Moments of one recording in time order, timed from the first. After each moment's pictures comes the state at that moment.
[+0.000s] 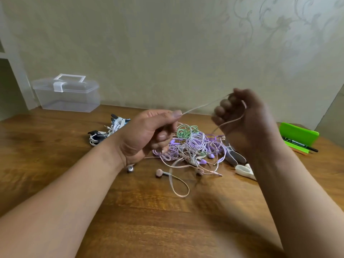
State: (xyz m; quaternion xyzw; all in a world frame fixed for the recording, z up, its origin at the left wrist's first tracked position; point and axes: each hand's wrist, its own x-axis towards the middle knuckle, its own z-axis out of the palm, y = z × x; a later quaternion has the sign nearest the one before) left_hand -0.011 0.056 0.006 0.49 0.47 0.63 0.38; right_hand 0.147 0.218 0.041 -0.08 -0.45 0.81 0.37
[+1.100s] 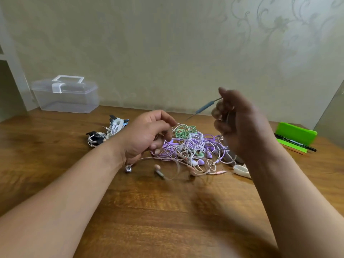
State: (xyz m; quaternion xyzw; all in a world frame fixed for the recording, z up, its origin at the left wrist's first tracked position) left_hand -0.013 0.065 0.000 0.43 0.57 0.62 0.31; right_hand 0.148 0.209 0.040 -0.12 -0.55 0.72 0.40
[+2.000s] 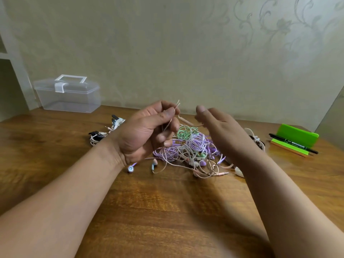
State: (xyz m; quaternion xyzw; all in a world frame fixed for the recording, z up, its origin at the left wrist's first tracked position) left_hand -0.016 0.061 0.005 0.47 0.36 0.69 0.41; right_hand 0.140 0.207 0.016 -0.26 -0.85 0.34 0.31
